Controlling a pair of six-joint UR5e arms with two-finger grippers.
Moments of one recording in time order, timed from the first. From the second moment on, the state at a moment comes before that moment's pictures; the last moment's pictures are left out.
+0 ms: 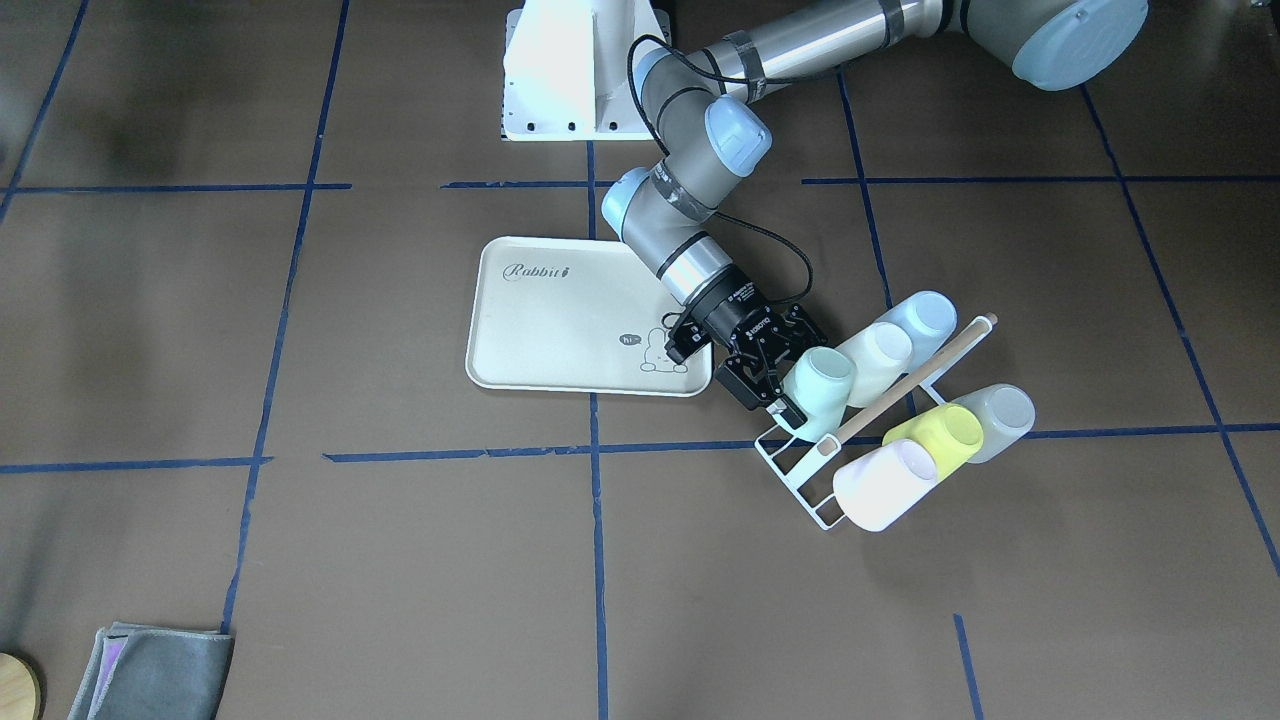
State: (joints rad) left arm -0.39 -2.37 -1.35 -0.98 -0.60 0.53; right arm 1.41 -1.54 1.90 -1.66 2.40 0.36
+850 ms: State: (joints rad) left arm -0.40 -2.26 -1.69 -0.90 -0.60 0.54; right arm 1.41 -1.53 1.90 -1.66 2.39 0.36
